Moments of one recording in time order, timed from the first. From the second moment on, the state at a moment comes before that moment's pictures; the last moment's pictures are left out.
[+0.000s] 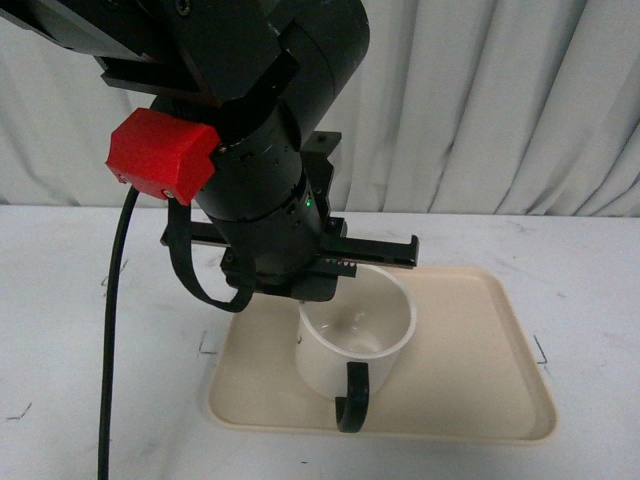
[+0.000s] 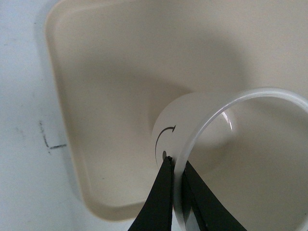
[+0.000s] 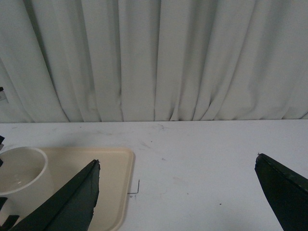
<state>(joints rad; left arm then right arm) -0.52 1.98 1.33 -0.43 -0.11 -0.28 0.00 0.00 0.01 0.00 0.00 -0.01</state>
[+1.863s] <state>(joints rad) -0.14 1.07 0.18 0.89 -0.15 -0.01 0.00 0.00 0.01 0.00 0.00 -0.01</state>
